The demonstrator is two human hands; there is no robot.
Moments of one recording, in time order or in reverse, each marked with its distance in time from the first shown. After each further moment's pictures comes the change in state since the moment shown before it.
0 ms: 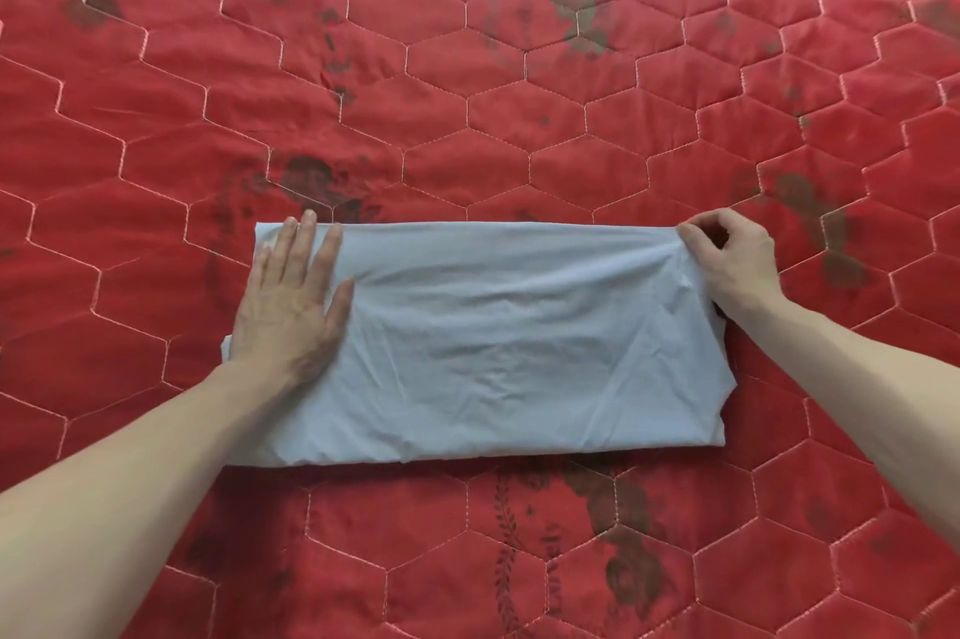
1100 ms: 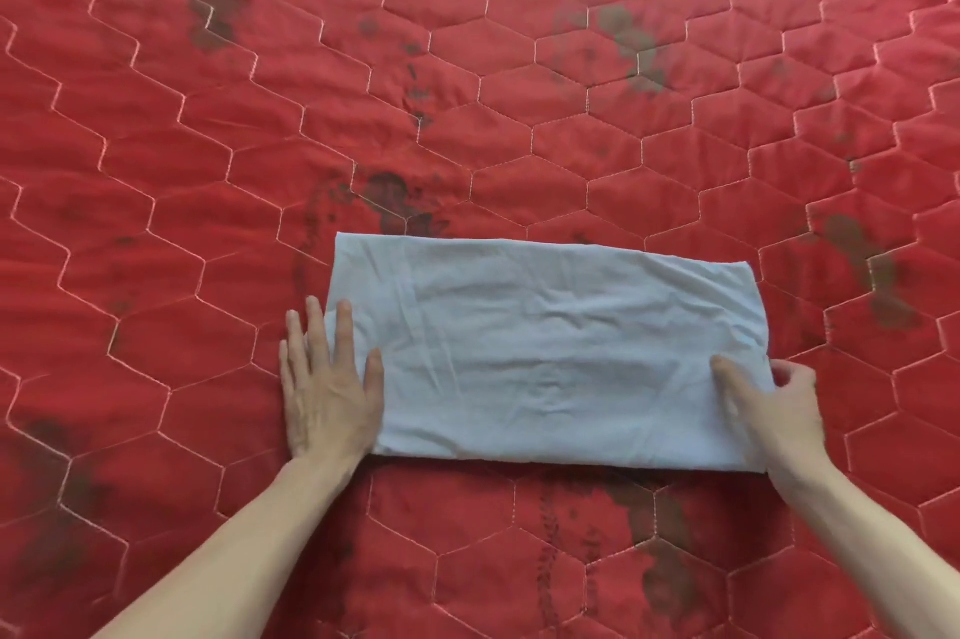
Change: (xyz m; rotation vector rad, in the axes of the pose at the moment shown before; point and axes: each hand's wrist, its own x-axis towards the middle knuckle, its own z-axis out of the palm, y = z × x) left_hand -0.101 0.014 0.005 -0.094 0.048 -0.390; right_hand -0.130 -0.004 0.002 0.075 0.002 0.562
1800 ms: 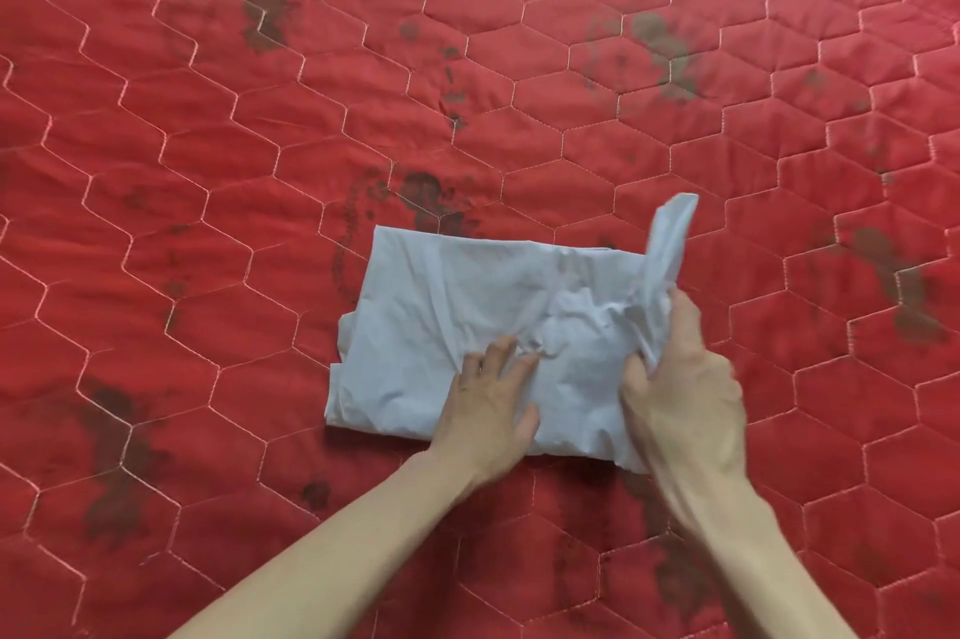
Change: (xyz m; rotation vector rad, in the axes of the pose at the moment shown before) left_hand -0.032 0.107 -0.029 -0.255 -0.451 0.391; right_hand -0.165 -0.134 0.026 -0.349 -0.080 -0.483
